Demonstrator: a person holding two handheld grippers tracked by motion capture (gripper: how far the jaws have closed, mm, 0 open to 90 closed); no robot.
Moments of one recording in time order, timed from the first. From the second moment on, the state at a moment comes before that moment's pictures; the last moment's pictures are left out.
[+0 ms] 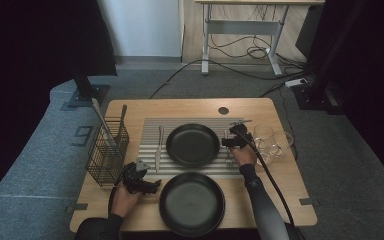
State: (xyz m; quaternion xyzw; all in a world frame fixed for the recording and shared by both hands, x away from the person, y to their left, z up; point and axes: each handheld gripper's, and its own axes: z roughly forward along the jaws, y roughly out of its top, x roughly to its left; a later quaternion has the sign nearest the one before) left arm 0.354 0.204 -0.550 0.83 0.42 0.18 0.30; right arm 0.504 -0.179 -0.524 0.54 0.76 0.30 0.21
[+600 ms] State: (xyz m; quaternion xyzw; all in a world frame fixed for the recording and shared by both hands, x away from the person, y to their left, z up) left arm 0.351 0.206 -0.551 0.83 0.43 0.16 0.31; right arm 0.447 -0.171 -0.480 0.46 0.79 0.34 0.22
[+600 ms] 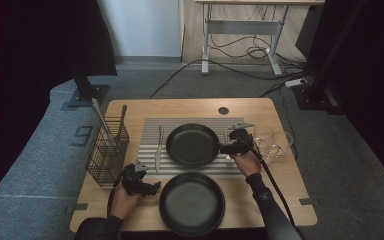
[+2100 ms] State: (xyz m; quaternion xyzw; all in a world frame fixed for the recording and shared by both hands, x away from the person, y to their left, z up) left arm 0.350 0.207 -0.552 0.83 0.43 0.17 0.32; right arm 0.337 -0.243 -0.513 0.45 0.79 0.37 0.20
